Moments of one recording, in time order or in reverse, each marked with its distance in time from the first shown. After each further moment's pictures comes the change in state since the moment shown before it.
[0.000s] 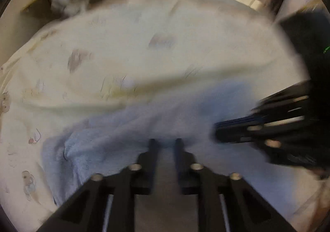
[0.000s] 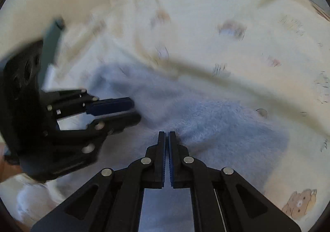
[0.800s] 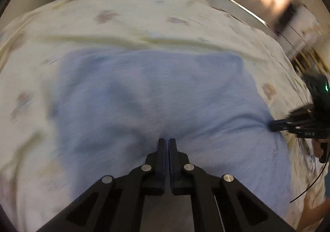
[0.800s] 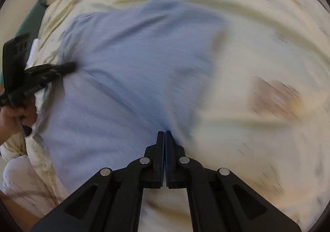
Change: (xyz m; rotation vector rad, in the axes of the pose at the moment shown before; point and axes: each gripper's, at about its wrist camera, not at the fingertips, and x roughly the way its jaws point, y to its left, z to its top) left arm -0.028 0.029 -0.087 -0.190 -0.054 -0.134; right arm -0.050 -0.044 -0.139 0.087 0.101 -0.089
